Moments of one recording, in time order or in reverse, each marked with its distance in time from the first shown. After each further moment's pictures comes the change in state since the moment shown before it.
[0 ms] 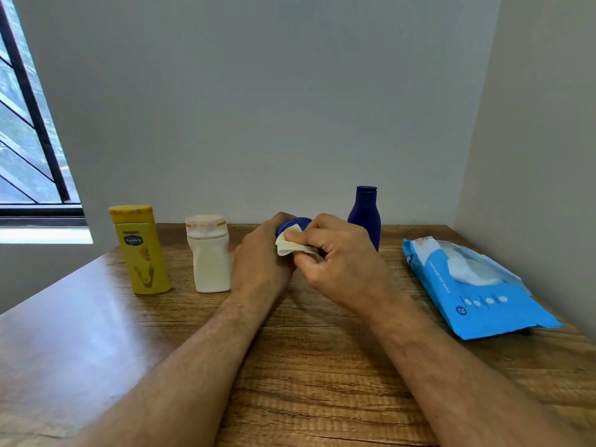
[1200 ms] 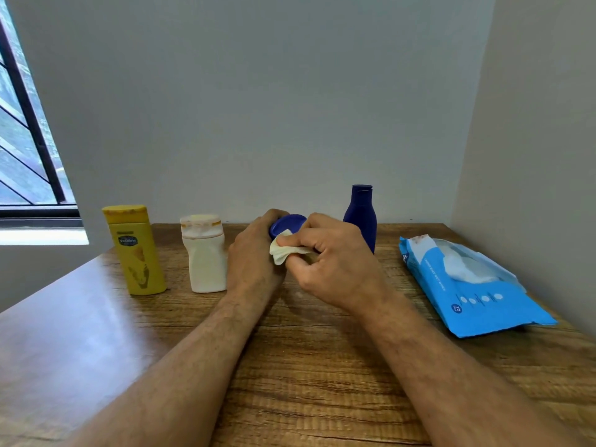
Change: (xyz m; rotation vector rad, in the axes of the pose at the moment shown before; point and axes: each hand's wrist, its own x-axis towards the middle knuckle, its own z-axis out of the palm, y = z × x) left_hand 0.001 -0.003 0.001 -0.036 0.057 0.022; right_hand 0.000 -0.004 -0.001 -0.012 -0.001 0.008
